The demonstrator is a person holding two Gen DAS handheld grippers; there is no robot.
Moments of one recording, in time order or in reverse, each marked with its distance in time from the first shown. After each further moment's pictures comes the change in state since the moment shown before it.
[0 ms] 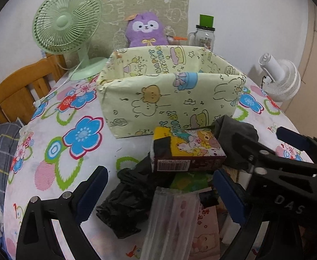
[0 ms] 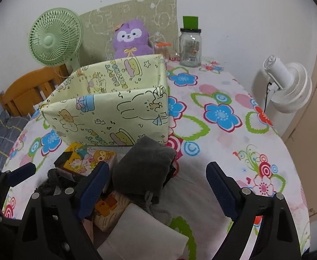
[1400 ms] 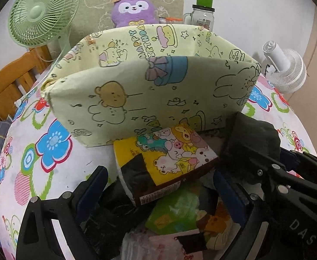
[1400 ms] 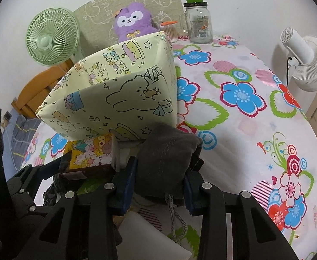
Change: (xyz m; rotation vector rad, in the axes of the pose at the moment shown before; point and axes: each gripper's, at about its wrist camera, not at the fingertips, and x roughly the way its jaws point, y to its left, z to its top) left arm 0.054 -0.023 0.025 0.008 0.112 -0.015; right arm 0.033 -0.020 0.007 0.083 0.121 0.165
